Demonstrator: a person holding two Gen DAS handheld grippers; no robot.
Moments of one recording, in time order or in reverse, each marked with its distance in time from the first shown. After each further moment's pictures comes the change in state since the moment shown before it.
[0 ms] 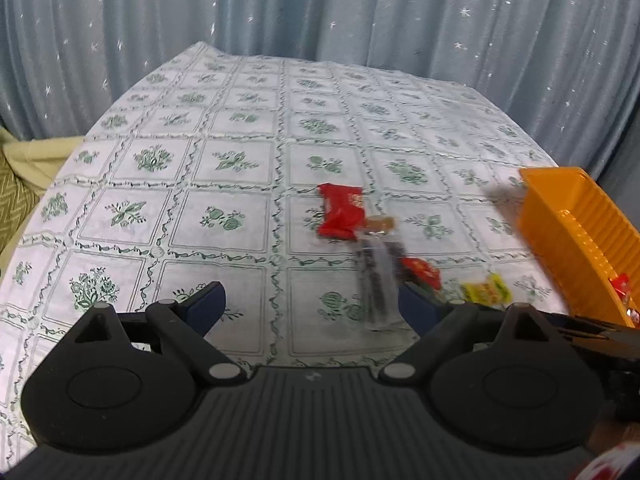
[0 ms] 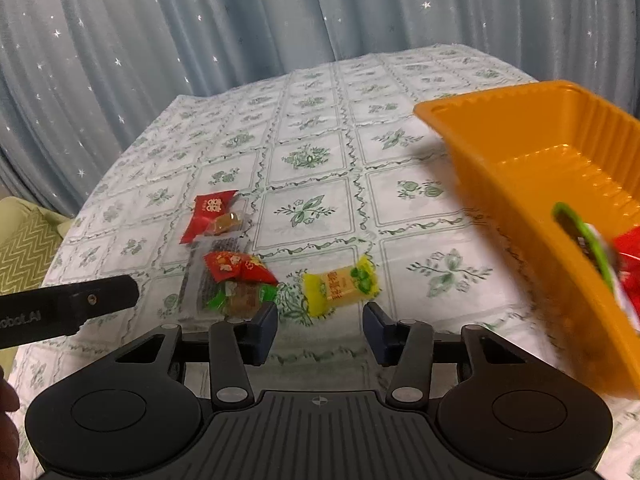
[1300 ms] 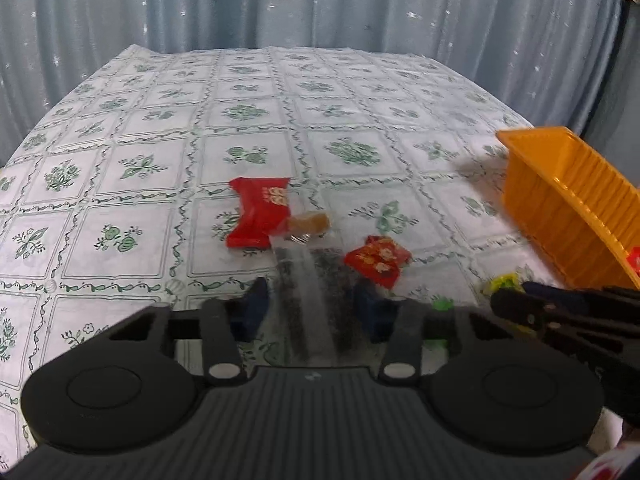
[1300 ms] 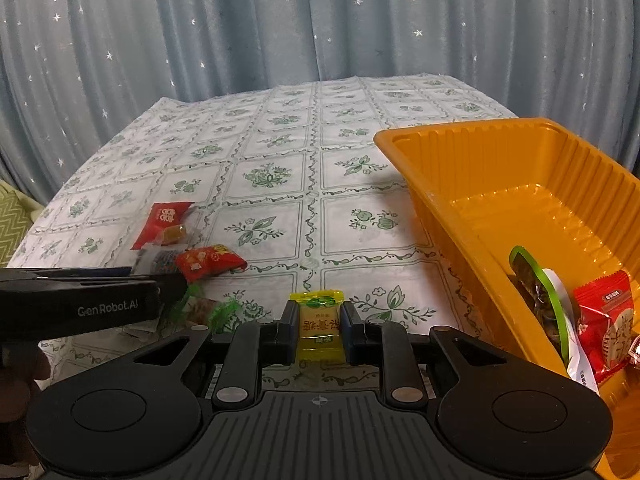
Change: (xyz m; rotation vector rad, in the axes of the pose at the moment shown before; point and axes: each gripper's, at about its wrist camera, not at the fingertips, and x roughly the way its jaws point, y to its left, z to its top) left arm 0.063 -0.052 0.001 0.137 0.013 -0.070; right arm -0.002 -0.020 0.002 -0.105 -0.062 -0.086
